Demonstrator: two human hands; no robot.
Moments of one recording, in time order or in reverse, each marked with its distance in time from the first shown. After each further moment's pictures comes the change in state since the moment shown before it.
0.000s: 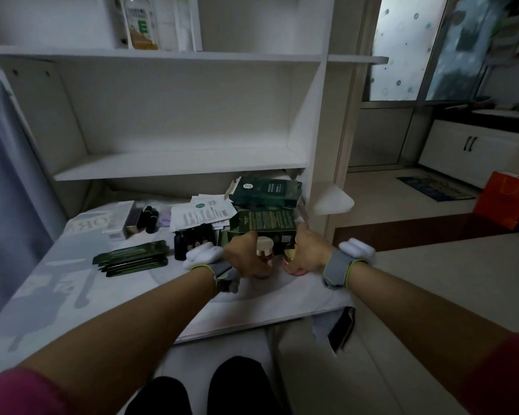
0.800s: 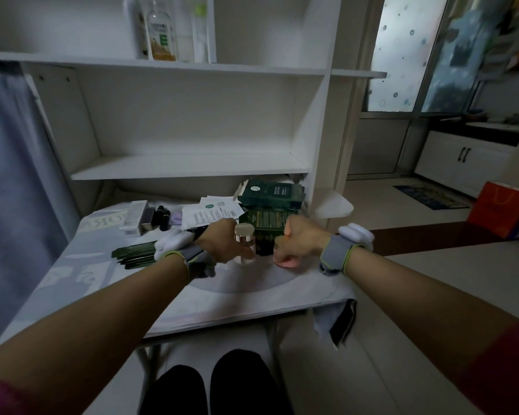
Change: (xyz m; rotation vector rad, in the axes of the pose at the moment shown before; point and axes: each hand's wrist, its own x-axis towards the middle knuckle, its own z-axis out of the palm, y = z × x) left_hand -0.029 -0.040 -0.054 -0.151 0.063 0.013; right_hand -0.041 -0.053 -0.022 0.049 0.062 -0.065
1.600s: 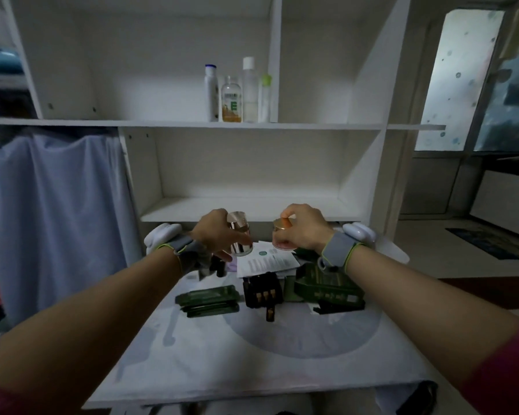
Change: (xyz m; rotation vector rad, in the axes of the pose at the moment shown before) left_hand 0.004 -0.033 -0.153 -0.321 0.195 -0.146; right_hand 0.056 -0.134 -0.044 0.213 0.279 -0.233
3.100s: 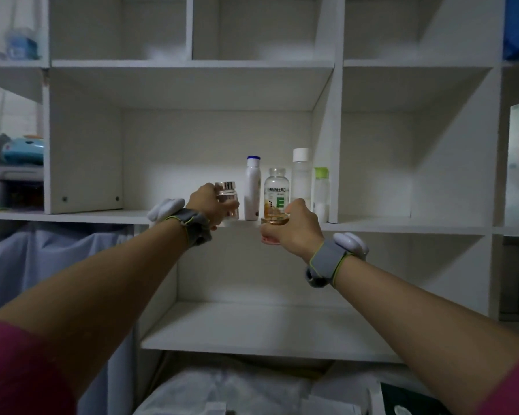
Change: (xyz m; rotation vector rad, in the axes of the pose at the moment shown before) left_hand 0.250 0.065 -0.188 0.091 0.515 0.251; right_hand 0.260 -0.127 0.001 0.238 0.289 -0.175
